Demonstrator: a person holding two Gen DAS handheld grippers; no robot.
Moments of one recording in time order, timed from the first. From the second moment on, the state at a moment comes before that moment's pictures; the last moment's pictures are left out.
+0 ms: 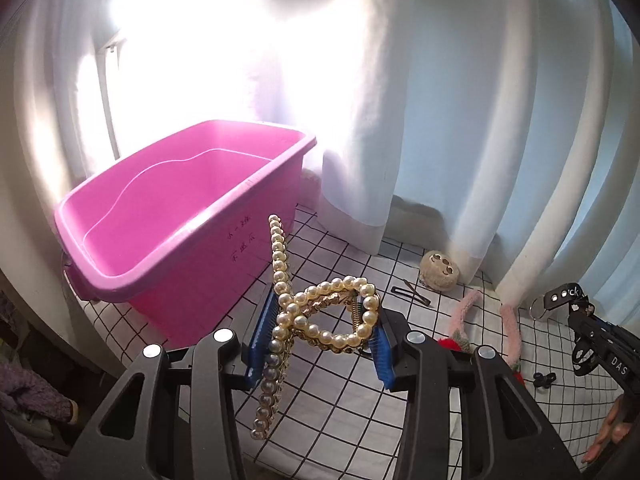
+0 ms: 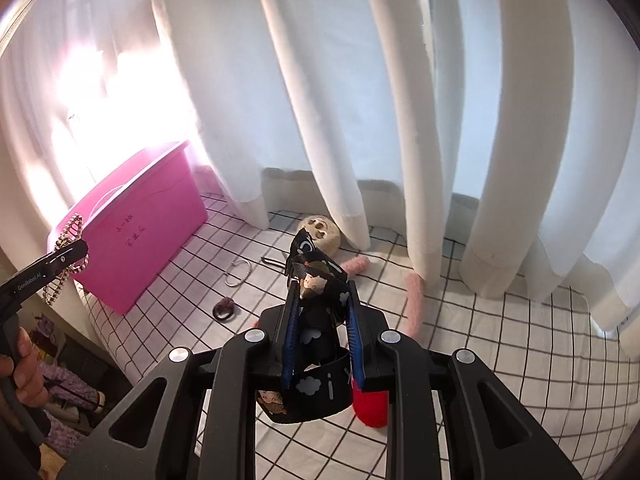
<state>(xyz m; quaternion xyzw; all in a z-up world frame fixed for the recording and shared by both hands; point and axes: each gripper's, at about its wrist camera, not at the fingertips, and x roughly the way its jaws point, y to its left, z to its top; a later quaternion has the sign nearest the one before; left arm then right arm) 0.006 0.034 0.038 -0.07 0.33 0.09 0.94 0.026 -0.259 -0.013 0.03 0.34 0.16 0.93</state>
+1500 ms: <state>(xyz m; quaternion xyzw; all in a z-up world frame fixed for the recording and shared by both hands) 0.135 0.314 0.024 -0.14 0.44 0.10 0.88 0.238 0.167 0.030 -0.01 0.44 0.35 0.83</state>
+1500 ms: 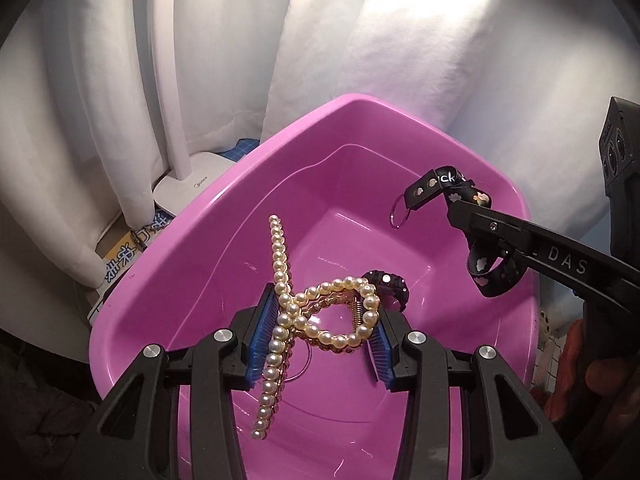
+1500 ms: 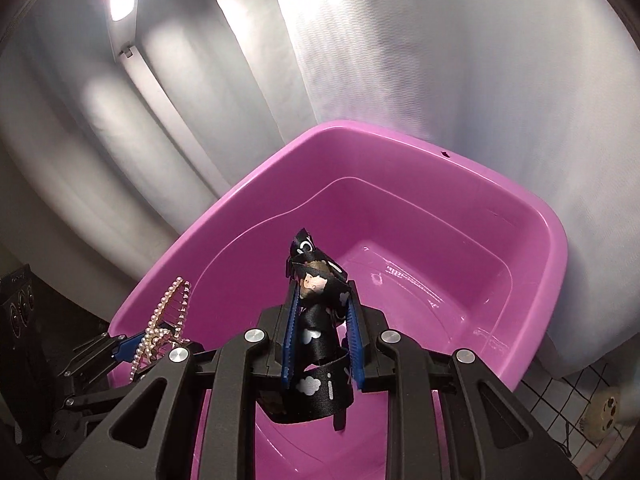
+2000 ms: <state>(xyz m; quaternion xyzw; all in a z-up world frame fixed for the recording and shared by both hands) 0.142 0.326 0.020 -0.16 0.45 0.12 0.87 0.249 0.178 0.009 -0.02 0.48 0.31 0.82</state>
